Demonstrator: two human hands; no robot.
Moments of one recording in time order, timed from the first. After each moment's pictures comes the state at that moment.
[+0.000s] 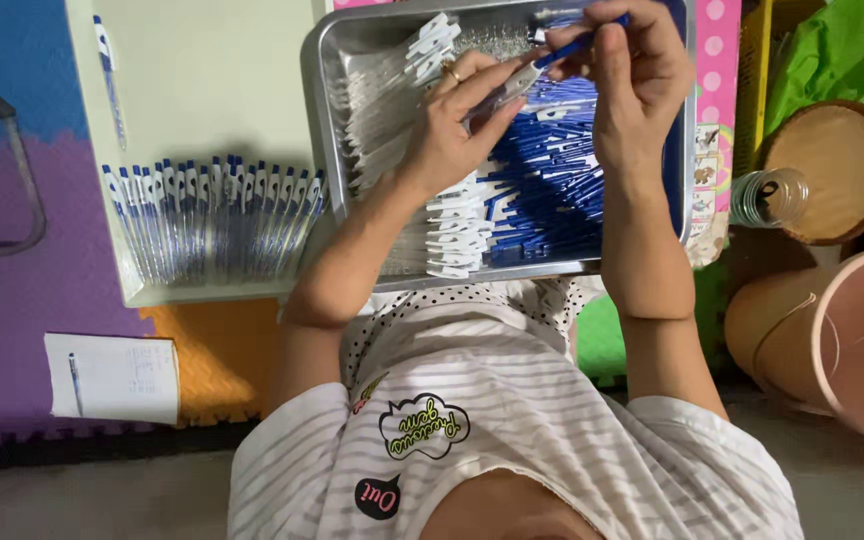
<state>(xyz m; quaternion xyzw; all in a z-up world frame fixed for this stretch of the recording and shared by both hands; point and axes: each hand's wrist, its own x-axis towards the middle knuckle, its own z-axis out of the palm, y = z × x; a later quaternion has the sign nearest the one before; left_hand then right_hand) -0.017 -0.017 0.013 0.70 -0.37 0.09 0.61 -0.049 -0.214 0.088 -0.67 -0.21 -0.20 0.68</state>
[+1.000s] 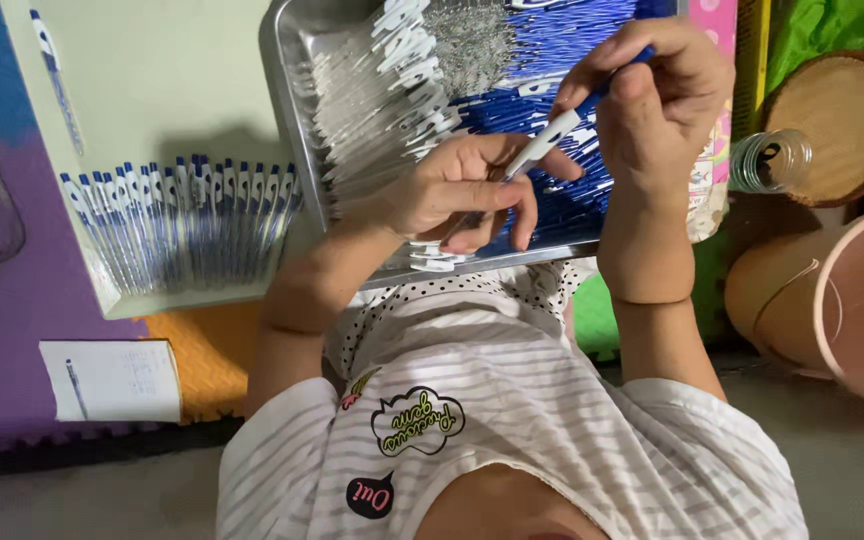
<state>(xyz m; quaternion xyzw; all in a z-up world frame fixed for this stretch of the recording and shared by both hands) -0.061 -0.003 0.097 0.28 -0.26 -0.54 0.75 -0.076 -0.234 0.094 -0.62 -0.24 -0.21 0.72</state>
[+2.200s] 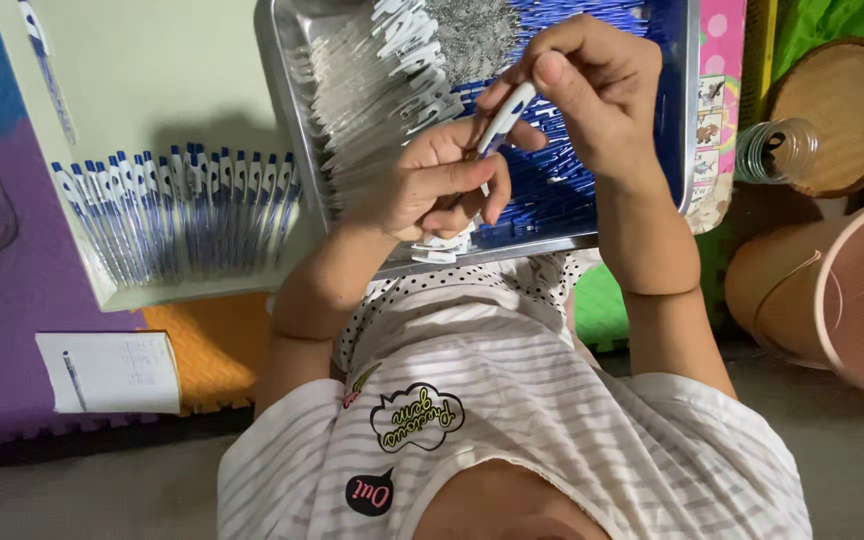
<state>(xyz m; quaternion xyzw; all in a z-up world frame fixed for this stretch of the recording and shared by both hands) -0.072 0.013 0.076 0.28 -0.17 -0.52 0.79 -0.077 -0.206 0.104 -0.68 -0.23 -0.05 0.69</state>
